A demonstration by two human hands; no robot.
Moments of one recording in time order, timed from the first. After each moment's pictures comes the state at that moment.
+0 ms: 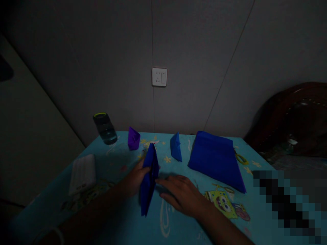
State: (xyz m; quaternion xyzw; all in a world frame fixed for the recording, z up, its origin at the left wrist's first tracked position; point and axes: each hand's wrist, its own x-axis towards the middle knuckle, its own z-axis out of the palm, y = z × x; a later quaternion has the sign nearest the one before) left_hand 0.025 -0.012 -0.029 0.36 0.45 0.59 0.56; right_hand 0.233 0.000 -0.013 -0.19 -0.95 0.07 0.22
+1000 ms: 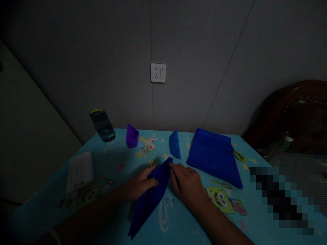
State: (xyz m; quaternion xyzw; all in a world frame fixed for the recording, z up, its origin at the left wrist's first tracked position) left_hand 0.029 -0.035 -0.001 0.53 0.45 0.37 0.62; right_hand 0.232 0.006 -0.016 -0.33 -0.89 -0.06 0.30
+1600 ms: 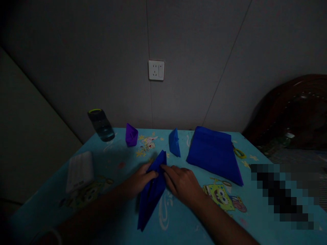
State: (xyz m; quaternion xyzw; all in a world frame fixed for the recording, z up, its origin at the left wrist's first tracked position) left_hand 0.035 -0.027 -0.018 0.45 0.53 0.41 0.59; right_hand 0.228 0.005 -0.019 -0.30 -0.93 0.00 0.23
